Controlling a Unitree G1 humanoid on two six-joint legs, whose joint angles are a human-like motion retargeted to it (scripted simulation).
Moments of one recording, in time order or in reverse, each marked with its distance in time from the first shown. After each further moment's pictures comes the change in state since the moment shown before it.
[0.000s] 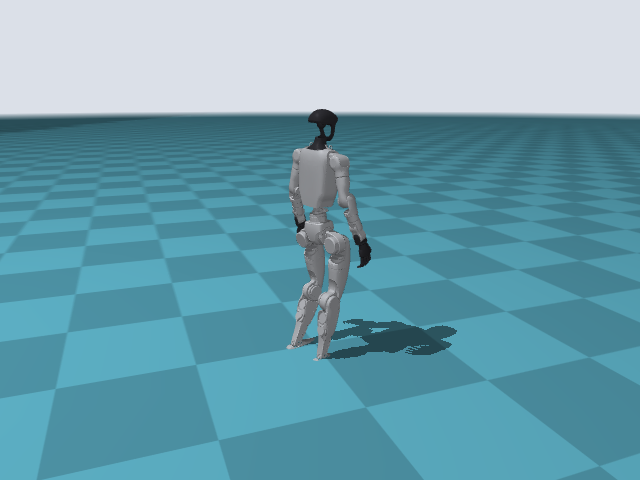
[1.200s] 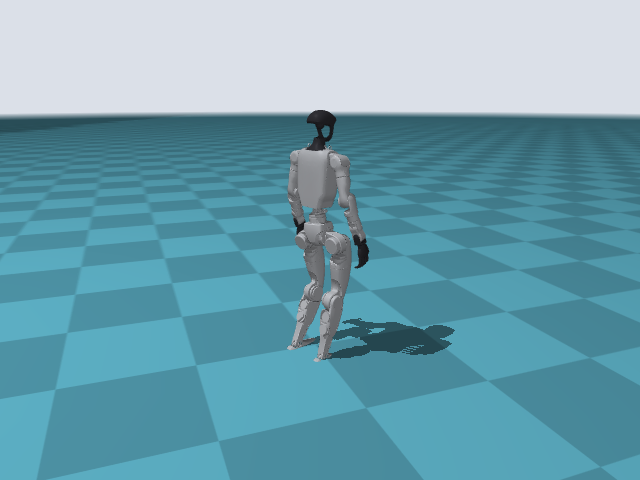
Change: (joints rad) left arm -0.048 -0.002 0.031 0.002 -0.048 0.008 -0.021; right arm 0.018 0.007 0.004 0.022 0.005 0.010 0.037; waist 0.015 0.012 -0.014; left_leg -0.079 0.024 -0.027 0.100 -0.047 -0.014; right_leg -0.085 0.029 -0.045 0.139 -0.065 -0.017
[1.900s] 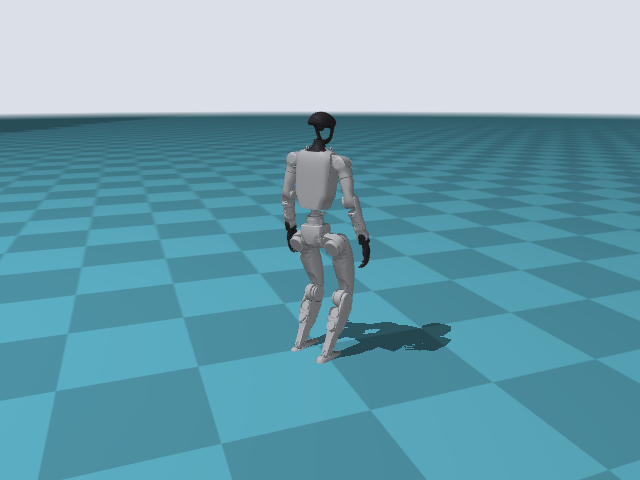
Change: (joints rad) left arm 0.005 -0.012 0.005 0.023 -0.016 0.000 0.004; right arm -0.035 -0.038 0.056 -0.034 -0.067 -0.004 0.011; waist 0.034 -0.017 -0.003; left_leg -0.142 -0.101 -0.025 0.119 -0.044 0.030; right_leg -0.274 -0.107 -0.087 0.475 -0.193 -0.015
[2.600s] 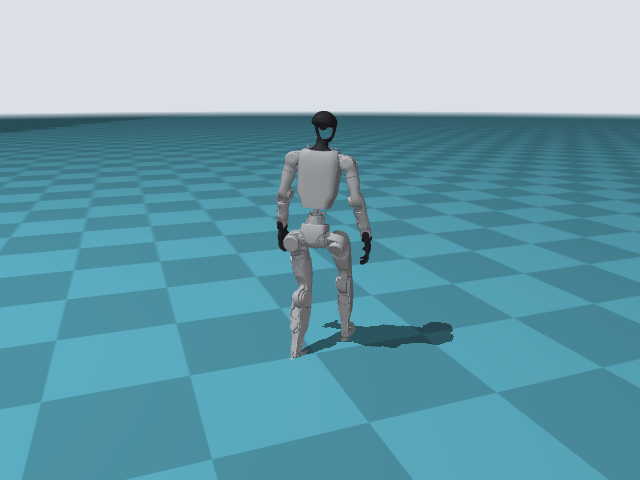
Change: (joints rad) left arm -0.022 0.025 -0.020 -0.025 0.009 -0.005 0.023; right arm 0.008 0.009 -0.016 -0.032 0.036 0.025 0.003; waist -0.052 -0.061 -0.122; left_leg 0.124 -0.180 -0.229 -0.318 0.092 0.009; right_leg -0.489 -0.028 0.129 -0.110 0.126 0.089
